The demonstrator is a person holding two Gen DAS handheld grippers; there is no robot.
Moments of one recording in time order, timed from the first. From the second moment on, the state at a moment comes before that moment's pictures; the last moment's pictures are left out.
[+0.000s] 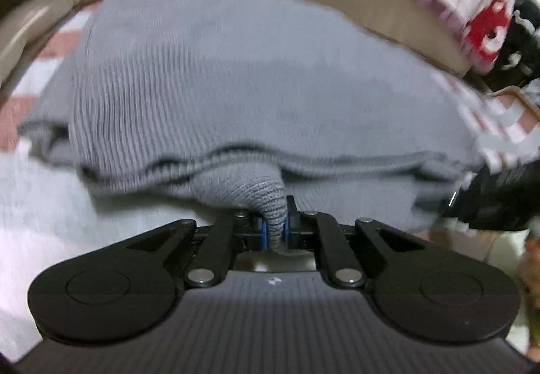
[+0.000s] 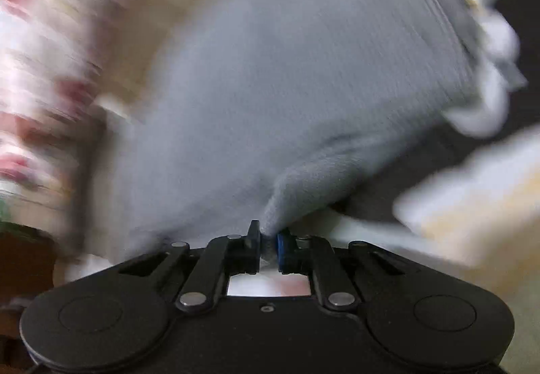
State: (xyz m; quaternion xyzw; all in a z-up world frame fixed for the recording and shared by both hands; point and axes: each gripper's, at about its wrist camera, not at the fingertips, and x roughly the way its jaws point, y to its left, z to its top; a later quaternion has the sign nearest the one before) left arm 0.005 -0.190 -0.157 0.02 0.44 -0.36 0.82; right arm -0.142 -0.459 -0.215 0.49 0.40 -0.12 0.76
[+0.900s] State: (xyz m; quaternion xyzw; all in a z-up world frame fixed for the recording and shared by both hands) left arm 0.038 -0.103 -0.112 -0.05 0.41 -0.32 0.85; right arm -0.157 -0.476 -0.139 0.31 0.35 -0.15 0.87
